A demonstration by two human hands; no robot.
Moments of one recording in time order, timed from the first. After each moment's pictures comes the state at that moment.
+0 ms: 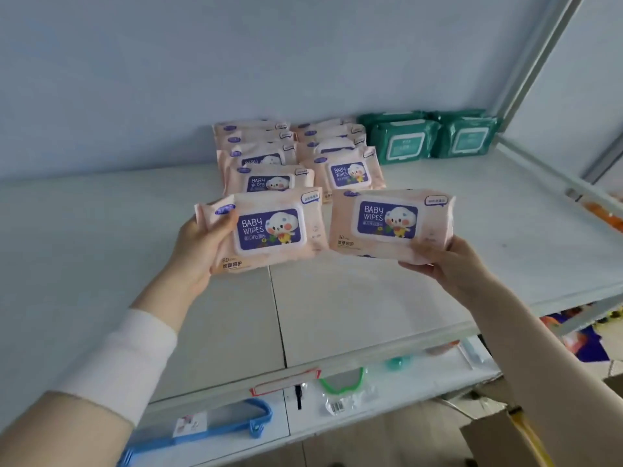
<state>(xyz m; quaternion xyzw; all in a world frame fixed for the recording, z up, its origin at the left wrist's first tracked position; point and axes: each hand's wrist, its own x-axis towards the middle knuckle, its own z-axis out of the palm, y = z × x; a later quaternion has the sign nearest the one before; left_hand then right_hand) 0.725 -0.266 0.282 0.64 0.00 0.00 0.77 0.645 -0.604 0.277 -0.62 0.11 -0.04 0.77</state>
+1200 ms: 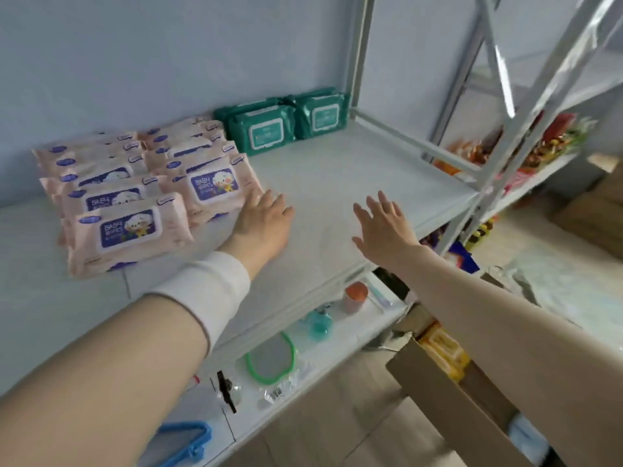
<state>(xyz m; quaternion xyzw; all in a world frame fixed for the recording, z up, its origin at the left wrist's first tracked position) 0.679 -0.519 0.315 0.89 -0.42 0.08 -0.15 0.572 -0.693 0.295 -0.98 0.18 0.00 -0.05</state>
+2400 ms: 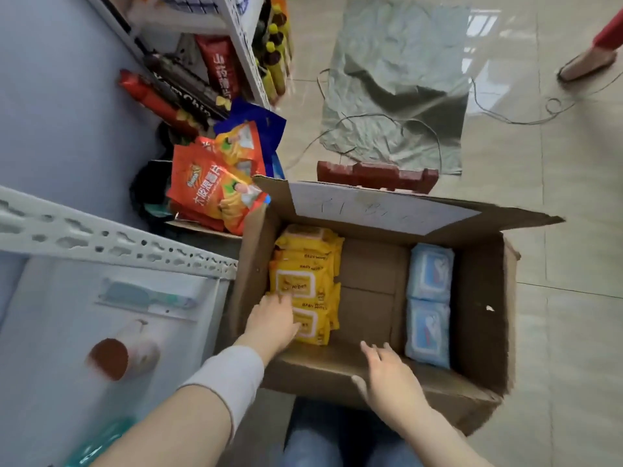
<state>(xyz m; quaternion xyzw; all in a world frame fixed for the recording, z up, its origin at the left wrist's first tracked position) 0.472 -1.001 -0.127 0.69 -0.58 -0.35 -0.25 0.263 -0.956 -0.127 -0.68 0.55 0.27 0.40</state>
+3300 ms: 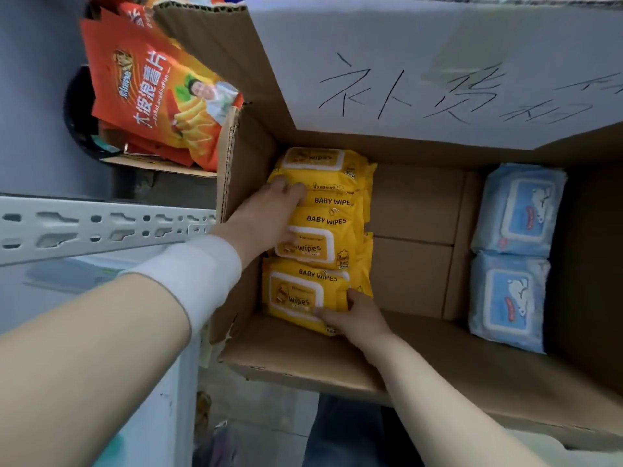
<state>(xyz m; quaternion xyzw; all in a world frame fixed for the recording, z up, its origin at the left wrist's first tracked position) 0.530 -1.096 -0.264 0.62 -0.68 -0.34 -0.21 0.352 -0.979 -0.292 -0.27 0.62 -0.01 0.74</state>
